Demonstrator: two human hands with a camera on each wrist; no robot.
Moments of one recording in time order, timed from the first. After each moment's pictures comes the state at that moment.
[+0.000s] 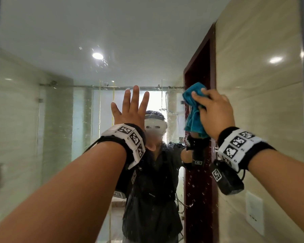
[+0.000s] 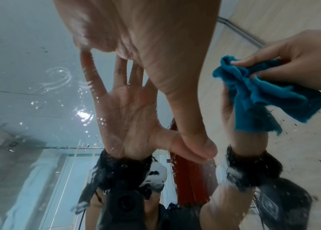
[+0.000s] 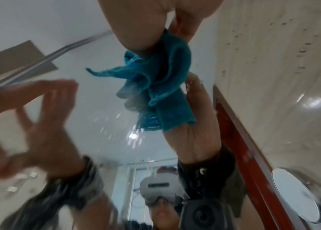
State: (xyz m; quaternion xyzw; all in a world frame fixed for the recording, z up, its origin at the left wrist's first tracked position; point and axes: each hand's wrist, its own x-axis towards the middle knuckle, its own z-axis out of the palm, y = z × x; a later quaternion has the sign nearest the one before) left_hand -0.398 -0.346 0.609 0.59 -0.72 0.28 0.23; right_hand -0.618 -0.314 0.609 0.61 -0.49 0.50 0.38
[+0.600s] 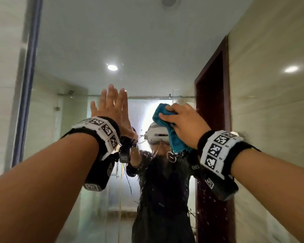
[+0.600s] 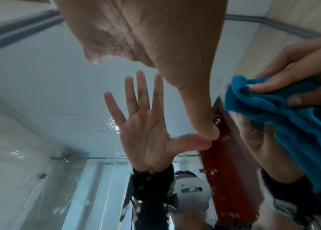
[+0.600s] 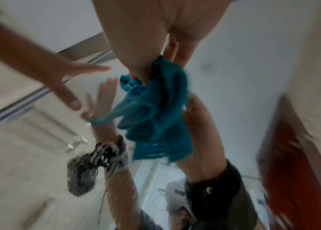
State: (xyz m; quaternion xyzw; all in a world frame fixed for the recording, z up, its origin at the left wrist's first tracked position) left_hand -0.293 -0.330 0.647 0.64 -0.67 0.24 0.28; right_hand -0.524 -0.333 0.633 0.75 -0.43 0.34 0.36
